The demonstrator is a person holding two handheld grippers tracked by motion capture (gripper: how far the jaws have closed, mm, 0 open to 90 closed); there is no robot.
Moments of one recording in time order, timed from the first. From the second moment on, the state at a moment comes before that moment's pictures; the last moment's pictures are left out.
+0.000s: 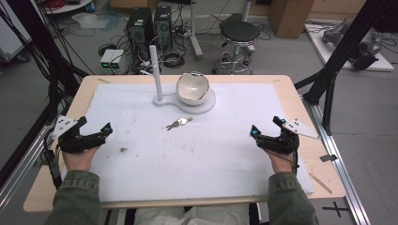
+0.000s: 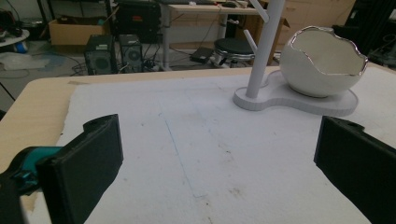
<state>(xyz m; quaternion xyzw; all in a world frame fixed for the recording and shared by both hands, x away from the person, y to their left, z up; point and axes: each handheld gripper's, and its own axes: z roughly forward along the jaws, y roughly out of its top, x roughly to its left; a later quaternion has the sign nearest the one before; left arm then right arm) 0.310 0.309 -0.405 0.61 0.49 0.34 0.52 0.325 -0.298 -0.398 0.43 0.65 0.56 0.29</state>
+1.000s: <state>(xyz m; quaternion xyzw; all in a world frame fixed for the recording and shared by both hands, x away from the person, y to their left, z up) 0.313 0.304 -0.410 0.63 0.49 0.33 0.51 0.326 -0.295 -0.400 0.43 0.66 0.54 0.31</state>
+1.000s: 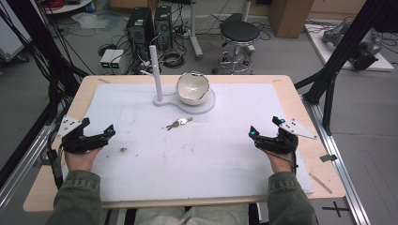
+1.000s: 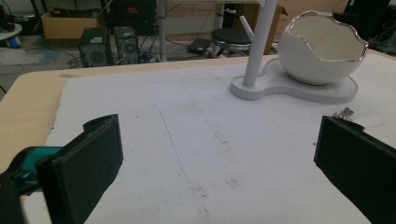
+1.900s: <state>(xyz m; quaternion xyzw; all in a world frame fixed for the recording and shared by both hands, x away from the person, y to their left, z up) 0.326 0.281 -0.389 0.66 0.46 0.31 0.50 0.326 -0.297 -0.400 0.43 0.65 0.54 0.30</state>
